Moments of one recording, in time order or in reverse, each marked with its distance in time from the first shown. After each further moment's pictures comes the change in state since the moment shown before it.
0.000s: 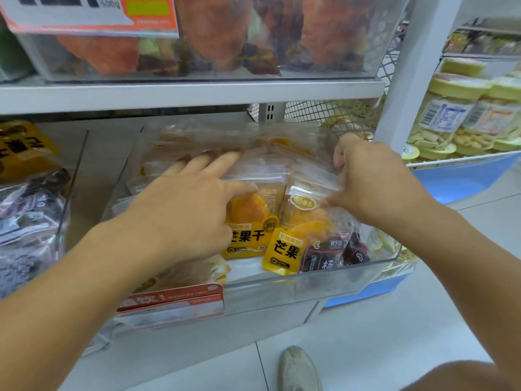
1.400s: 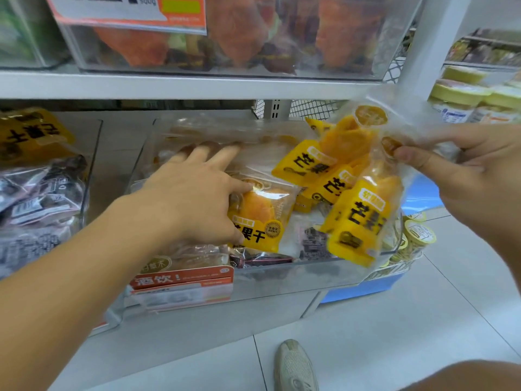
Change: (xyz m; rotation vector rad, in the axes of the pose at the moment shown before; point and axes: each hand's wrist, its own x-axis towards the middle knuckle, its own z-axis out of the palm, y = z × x) left_hand 0.005 -0.016 0.009 0.090 -0.014 0.018; right_hand -0.041 0.048 -0.030 0.723 0.427 -0.318
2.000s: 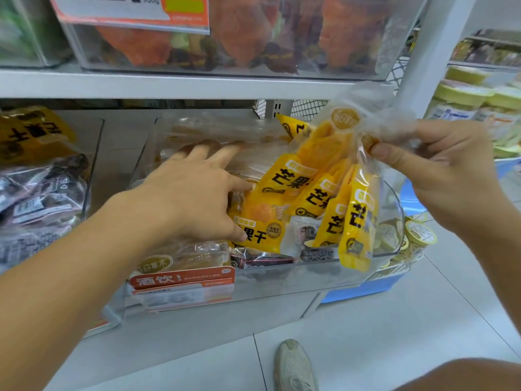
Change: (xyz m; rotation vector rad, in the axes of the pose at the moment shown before) left_hand 0.003 -0.004 -0.001 -0.021 -0.015 0.018; right_hand 0.014 0.013 0.020 0.262 -0.112 -0.068
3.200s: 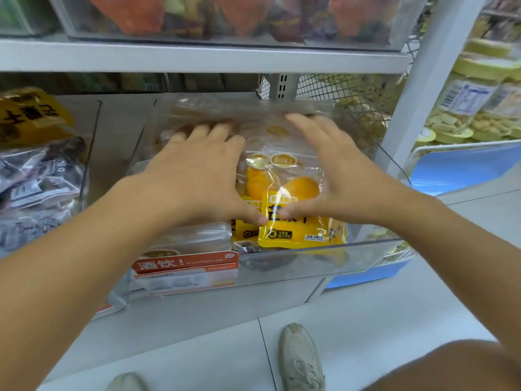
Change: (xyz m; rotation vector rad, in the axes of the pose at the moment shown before) left_hand -0.002 0.014 -0.005 -0.054 0.073 -0.104; right_hand 0.005 0.005 0.076 -0.569 -0.491 0.288
